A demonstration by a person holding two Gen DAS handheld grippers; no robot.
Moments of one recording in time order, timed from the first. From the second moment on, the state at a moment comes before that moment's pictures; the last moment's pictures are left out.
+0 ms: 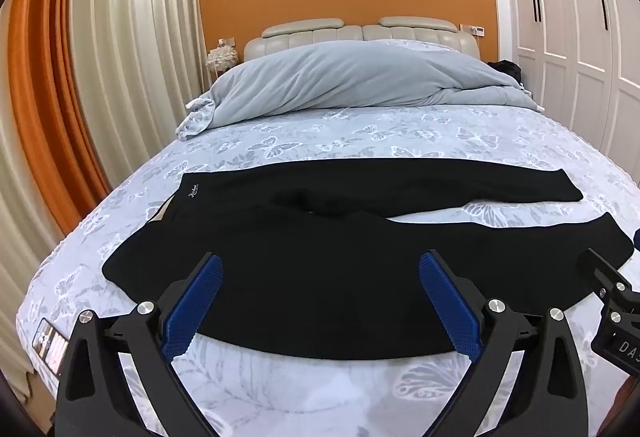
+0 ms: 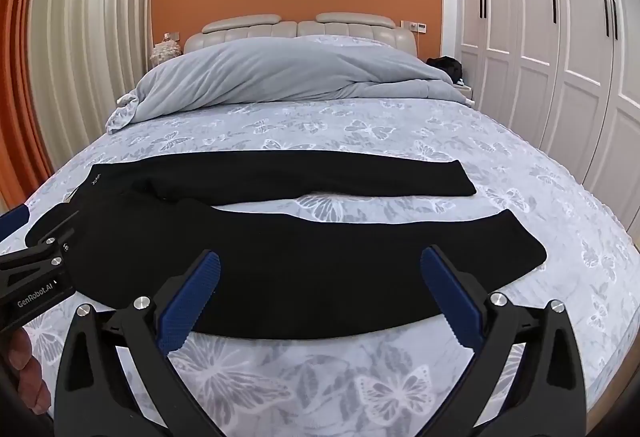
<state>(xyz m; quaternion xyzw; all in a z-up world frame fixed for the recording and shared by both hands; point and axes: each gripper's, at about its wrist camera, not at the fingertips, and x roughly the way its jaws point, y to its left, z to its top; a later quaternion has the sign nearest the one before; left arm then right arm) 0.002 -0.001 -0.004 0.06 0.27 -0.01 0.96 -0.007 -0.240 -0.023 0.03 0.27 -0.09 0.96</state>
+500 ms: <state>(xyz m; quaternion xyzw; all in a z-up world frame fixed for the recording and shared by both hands) 0.002 -0.004 -0.009 0.06 0.28 -0.01 0.96 -0.006 -0.244 -0.022 0.03 0.27 -0.09 0.96</state>
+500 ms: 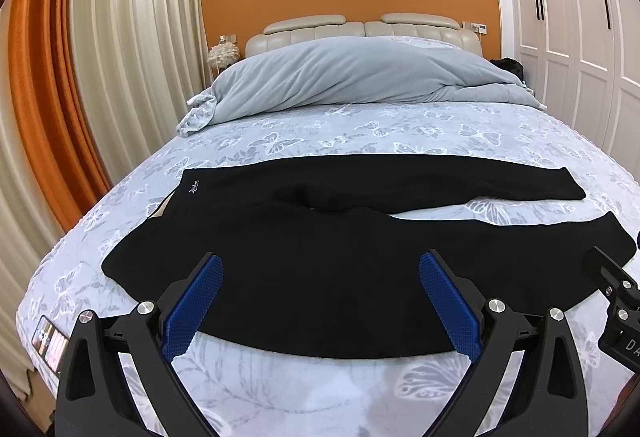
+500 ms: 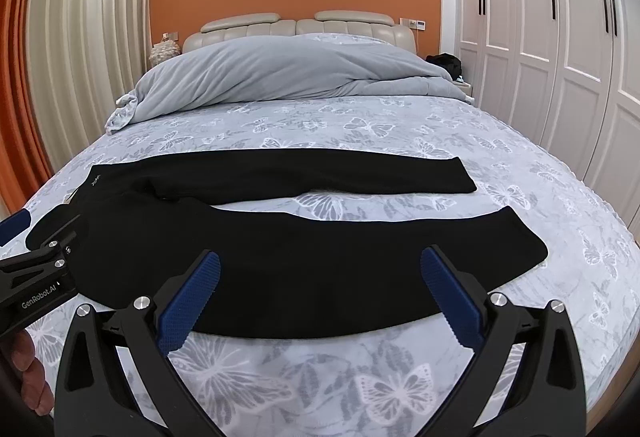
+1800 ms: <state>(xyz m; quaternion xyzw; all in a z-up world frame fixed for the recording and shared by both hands) 0.005 0.000 -0.012 0.06 0.28 -0.01 0.96 -0.003 -0.247 -0.024 0.03 0.27 -0.08 0.96</state>
